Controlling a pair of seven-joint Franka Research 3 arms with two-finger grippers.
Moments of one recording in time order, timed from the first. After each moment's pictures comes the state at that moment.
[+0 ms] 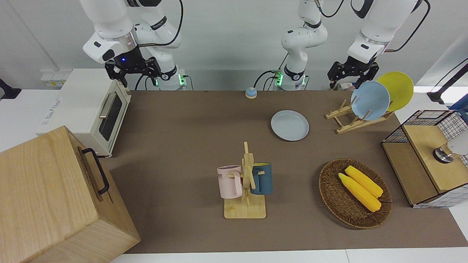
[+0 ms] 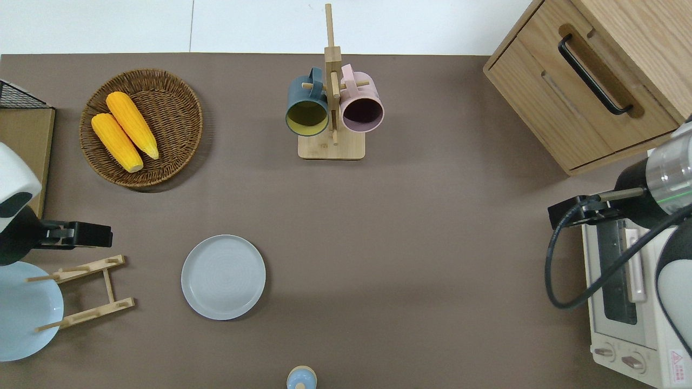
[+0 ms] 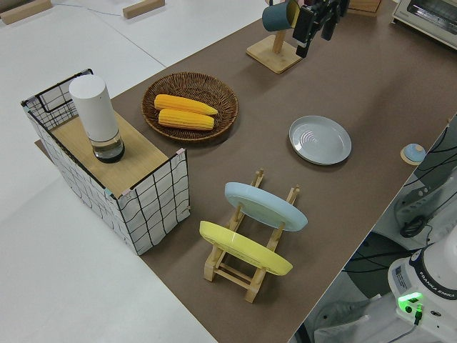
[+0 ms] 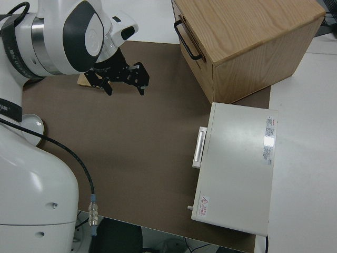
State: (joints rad) left arm 0.23 -0.16 -0.24 -1.76 -0.05 1.58 0.04; right arm -0.26 0.02 0.38 -1.48 -0.03 1.38 0.04
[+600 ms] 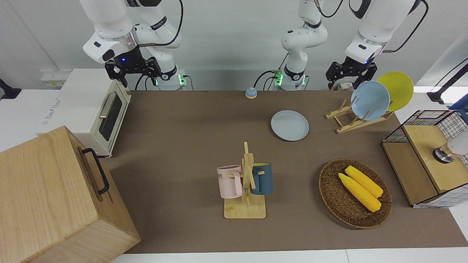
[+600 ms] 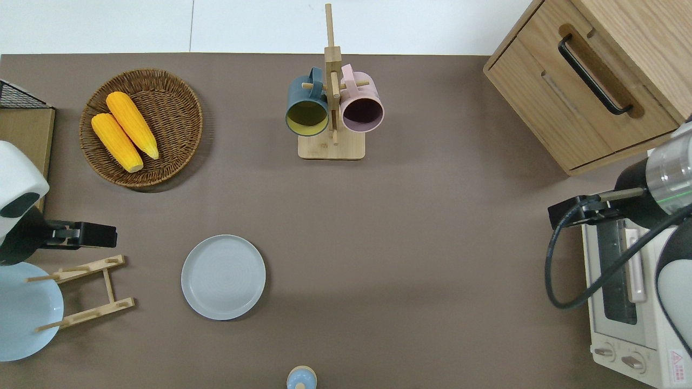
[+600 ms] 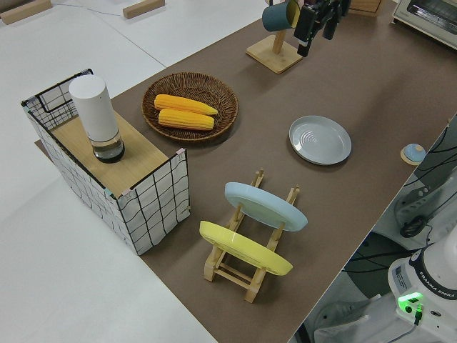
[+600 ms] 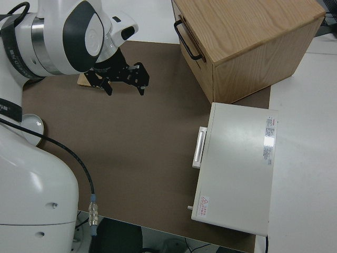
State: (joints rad) left arm 0.23 -0.16 -0.25 -1.76 -0.05 1.58 0.04; right arm -0.26 0.02 0.38 -1.48 -0.03 1.38 0.04
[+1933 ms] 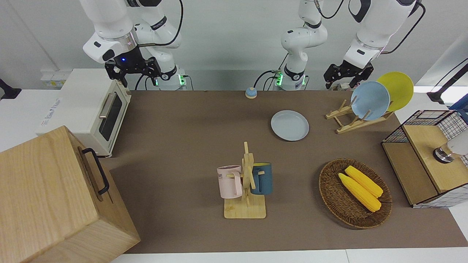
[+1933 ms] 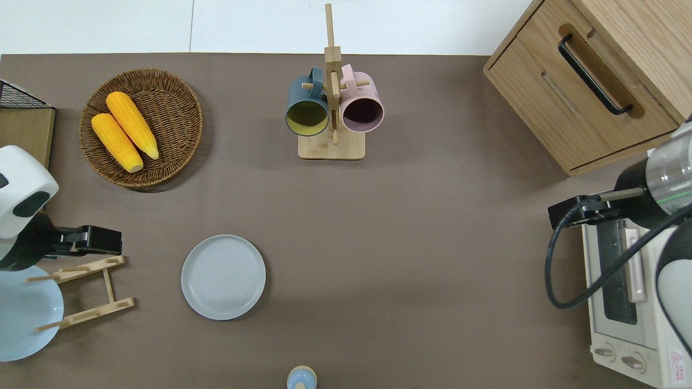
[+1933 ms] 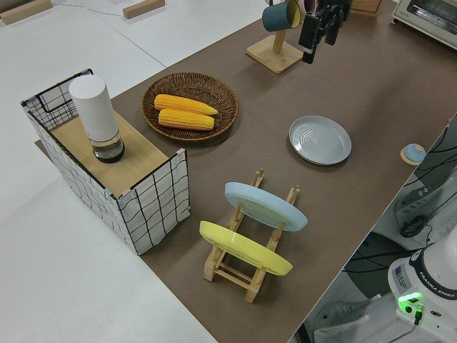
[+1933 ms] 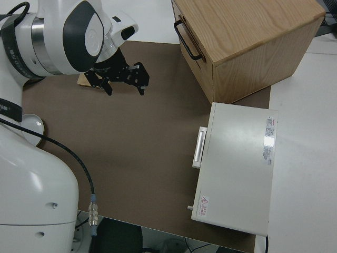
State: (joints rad) left arm 0.23 -0.15 -0.25 -1.77 -0.05 1.52 -0.04; right arm -0.26 0.02 0.38 -1.48 -0.03 1.38 0.04
